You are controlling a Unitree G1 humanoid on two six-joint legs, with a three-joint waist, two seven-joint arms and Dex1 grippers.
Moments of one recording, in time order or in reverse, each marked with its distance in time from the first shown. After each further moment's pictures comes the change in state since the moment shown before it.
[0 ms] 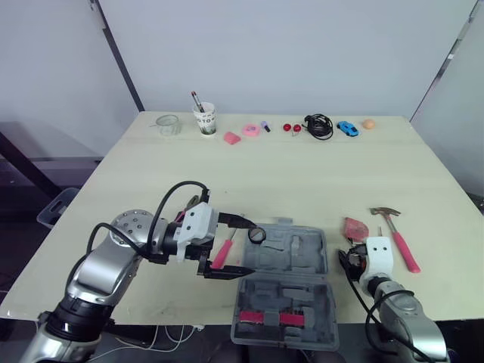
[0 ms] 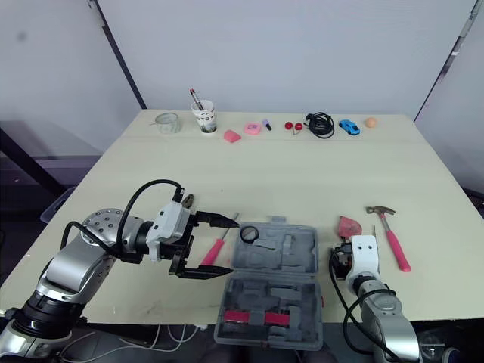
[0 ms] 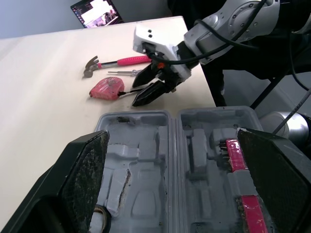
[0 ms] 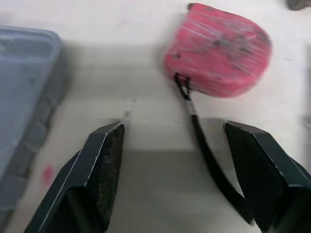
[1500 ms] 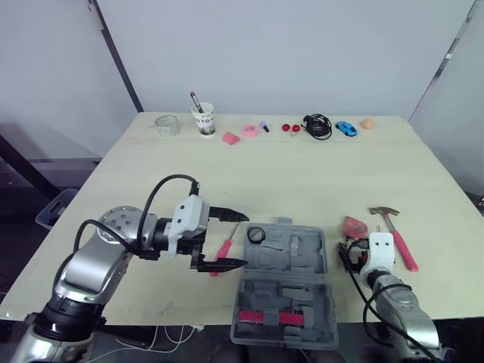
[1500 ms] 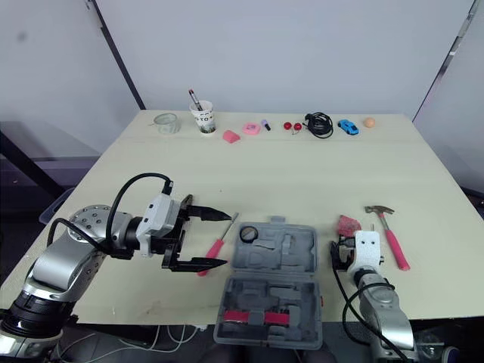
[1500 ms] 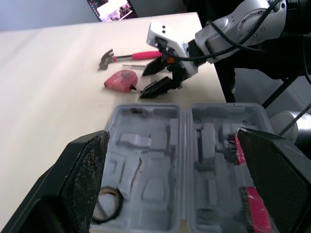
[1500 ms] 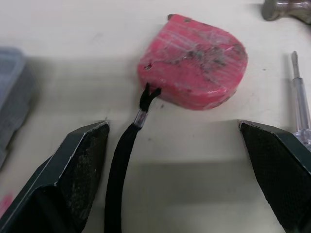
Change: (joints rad) left arm 0.010 0.029 0.043 -0.008 -0.029 0.037 0.013; right arm -0.071 0.013 -0.032 0.122 0.004 -0.092 -0.064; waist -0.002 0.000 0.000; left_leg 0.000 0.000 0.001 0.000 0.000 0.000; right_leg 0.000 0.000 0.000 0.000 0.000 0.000
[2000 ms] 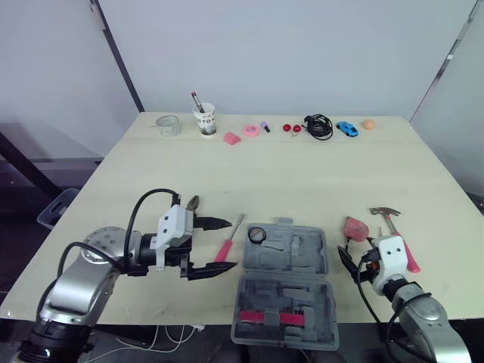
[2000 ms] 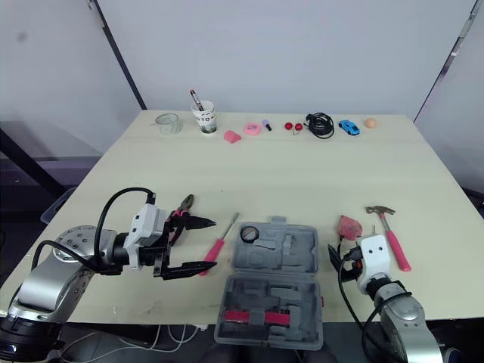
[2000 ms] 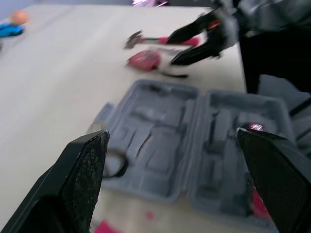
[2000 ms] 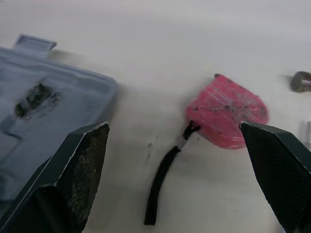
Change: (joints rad) left arm 0.136 -0.005 0.091 0.007 -0.003 -0.013 0.044; right arm 0.148 -0.149 0.040 -0.150 0.042 -0.136 0.227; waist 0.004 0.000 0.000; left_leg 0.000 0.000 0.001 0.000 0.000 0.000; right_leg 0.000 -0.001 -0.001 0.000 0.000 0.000
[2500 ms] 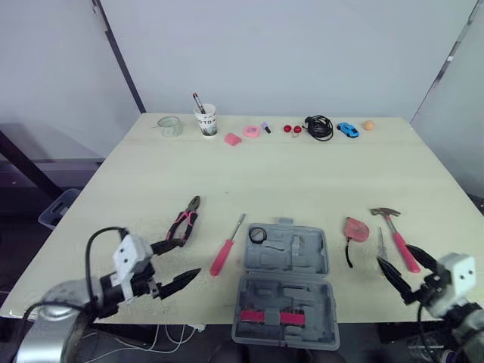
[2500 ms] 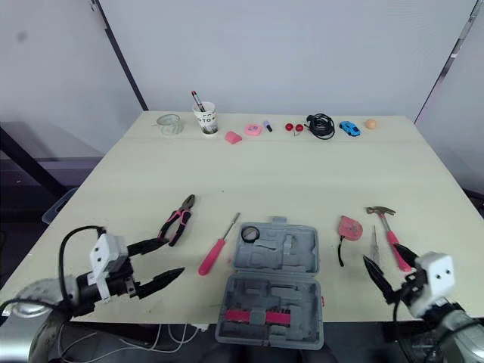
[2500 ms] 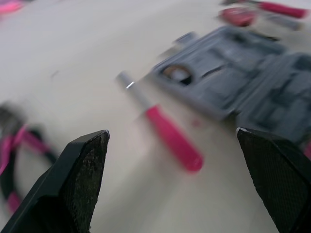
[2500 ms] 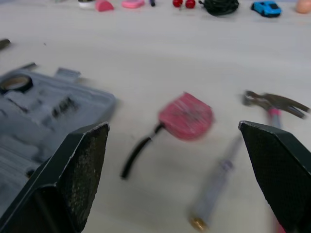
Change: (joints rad) left arm 0.307 -0.092 0.201 0.104 0.060 -0.139 0.154; right arm 0.189 -0.132 -0.227 -0.059 0.285 -0.177 0.327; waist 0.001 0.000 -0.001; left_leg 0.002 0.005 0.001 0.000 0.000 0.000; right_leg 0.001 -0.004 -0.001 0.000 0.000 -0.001
